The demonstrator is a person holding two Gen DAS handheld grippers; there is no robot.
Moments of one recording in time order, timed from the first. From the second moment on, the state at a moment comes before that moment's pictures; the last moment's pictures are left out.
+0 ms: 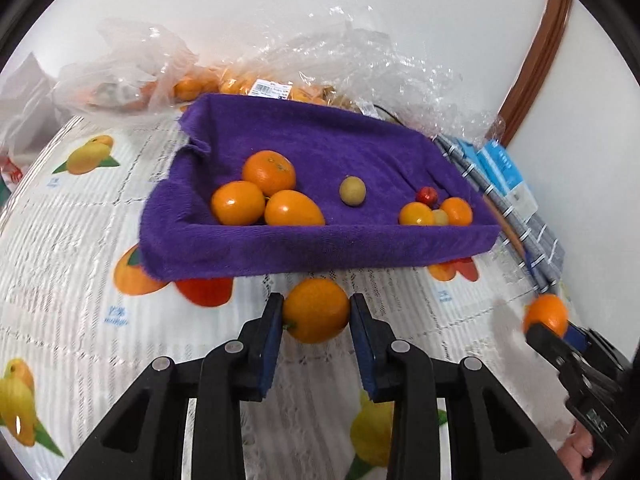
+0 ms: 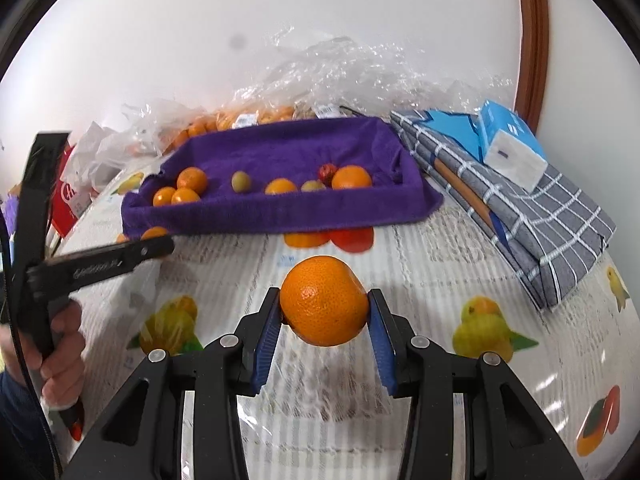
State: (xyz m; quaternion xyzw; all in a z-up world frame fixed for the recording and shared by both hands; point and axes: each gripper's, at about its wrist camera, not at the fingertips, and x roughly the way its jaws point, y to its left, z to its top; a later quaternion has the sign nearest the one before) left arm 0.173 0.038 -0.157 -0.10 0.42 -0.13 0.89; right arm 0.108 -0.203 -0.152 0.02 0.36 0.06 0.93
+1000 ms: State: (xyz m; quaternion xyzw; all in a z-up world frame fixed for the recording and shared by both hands) left arm 0.248 0.056 -0.114 -0.14 0.40 -0.09 0.90; right arm 0.228 -0.230 -0.113 0.03 0.34 0.03 0.94
